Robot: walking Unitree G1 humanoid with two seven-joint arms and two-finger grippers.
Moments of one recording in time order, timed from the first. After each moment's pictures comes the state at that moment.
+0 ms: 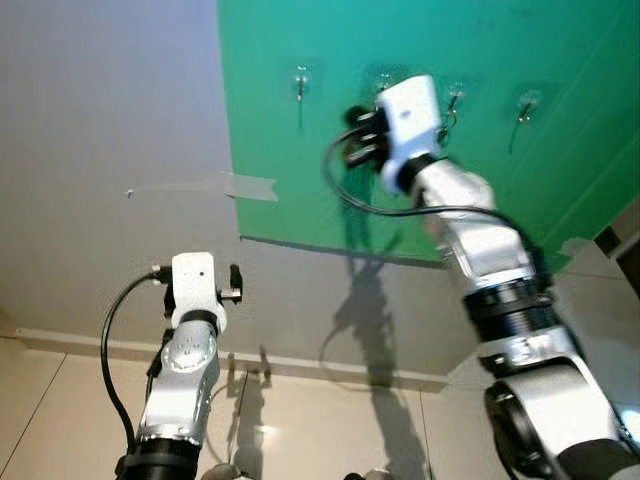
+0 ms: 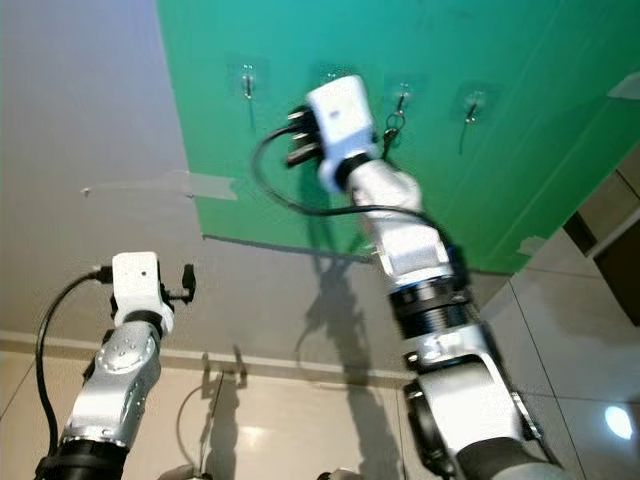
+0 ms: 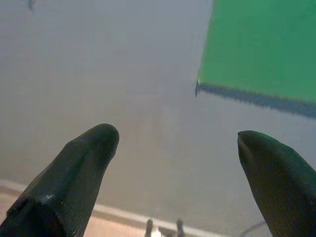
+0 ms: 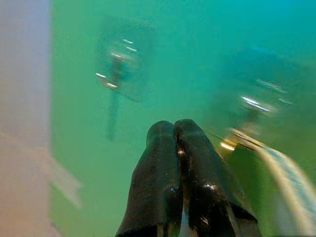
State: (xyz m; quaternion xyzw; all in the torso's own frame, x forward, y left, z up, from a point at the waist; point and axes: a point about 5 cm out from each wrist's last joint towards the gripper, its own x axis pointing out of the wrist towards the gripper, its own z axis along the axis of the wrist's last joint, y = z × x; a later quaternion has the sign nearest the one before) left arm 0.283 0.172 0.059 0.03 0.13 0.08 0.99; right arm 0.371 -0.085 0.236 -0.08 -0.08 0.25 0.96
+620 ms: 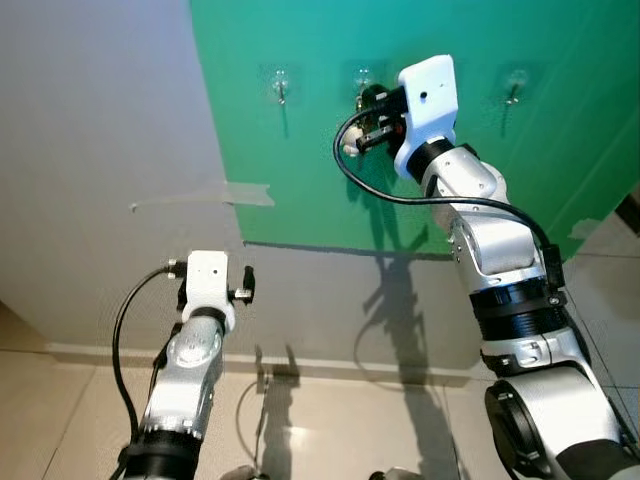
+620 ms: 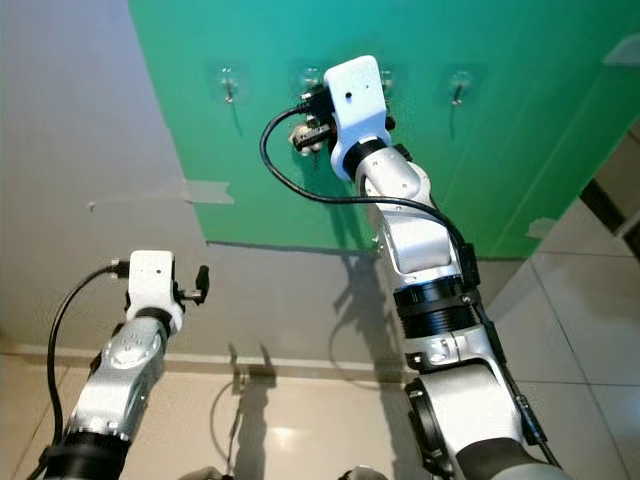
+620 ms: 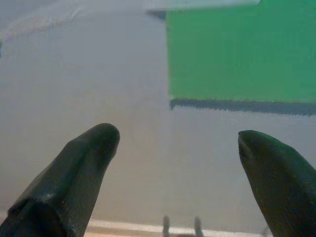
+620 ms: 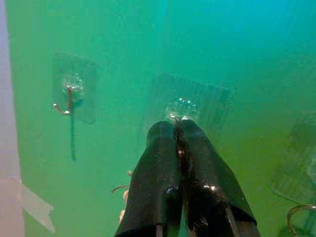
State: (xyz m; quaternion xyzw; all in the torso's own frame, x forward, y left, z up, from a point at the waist) left arm 0.294 0.166 0.066 0.05 0.13 0.02 0.99; right arm 0.365 -0.083 0.254 -0.08 -0.11 0.21 0.97
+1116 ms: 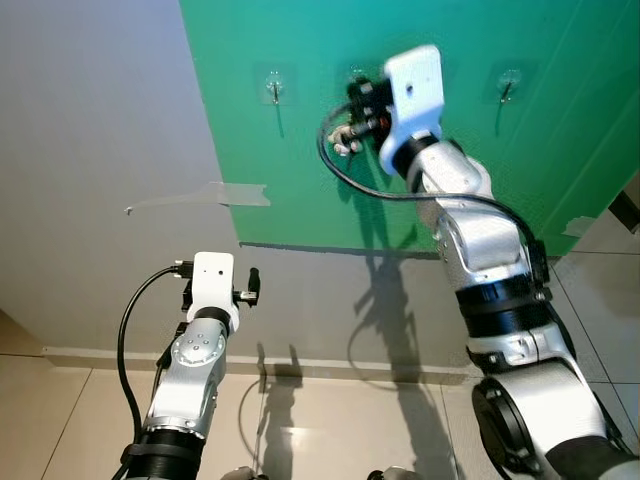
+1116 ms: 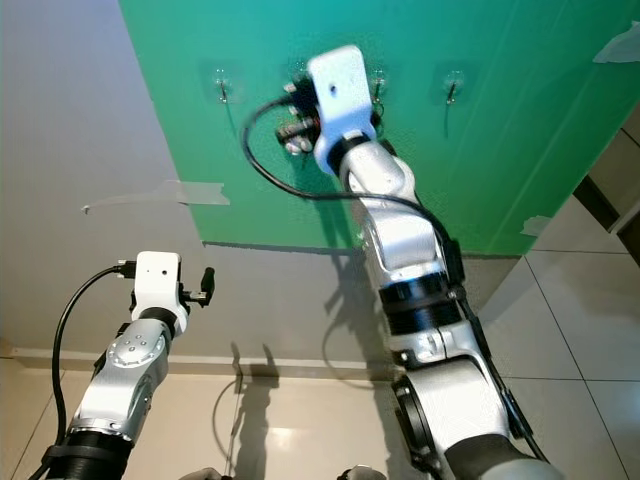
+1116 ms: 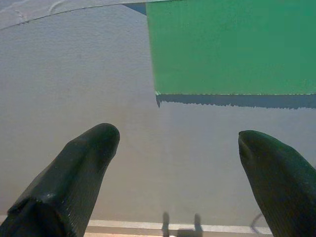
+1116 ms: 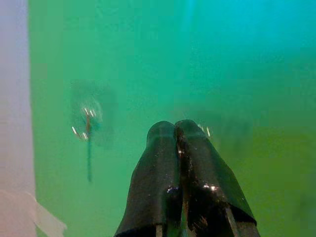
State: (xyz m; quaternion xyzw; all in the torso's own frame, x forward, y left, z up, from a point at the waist) left arm 0.290 0.164 0.060 0.05 0.14 0.01 0.99; right arm 0.364 -0.066 0.270 -0.07 -0.13 0.23 0.96
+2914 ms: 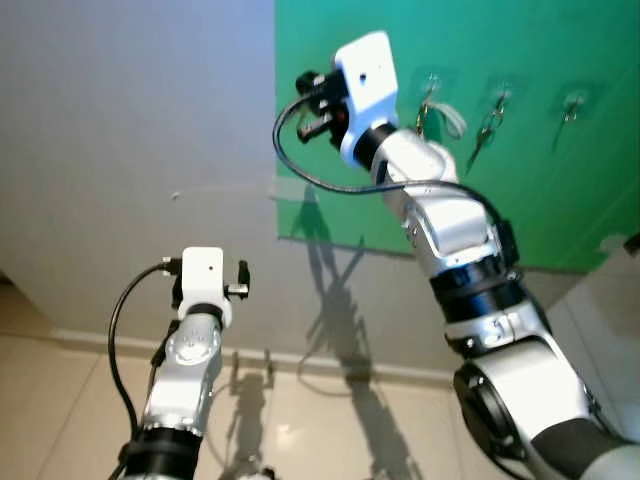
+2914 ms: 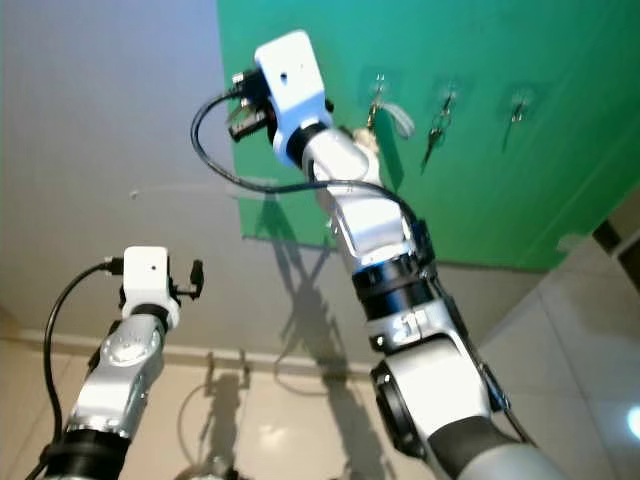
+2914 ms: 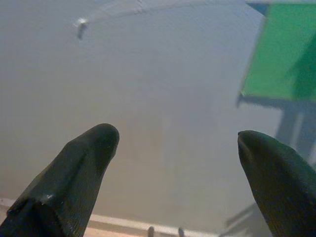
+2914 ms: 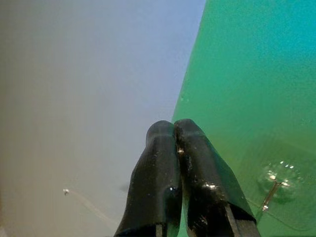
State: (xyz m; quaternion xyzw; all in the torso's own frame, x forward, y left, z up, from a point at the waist) left arm 0.293 0.164 0.065 0.04 0.12 0.04 0.99; right arm 0.365 -0.032 0.277 -0.07 -0.13 0.30 0.94
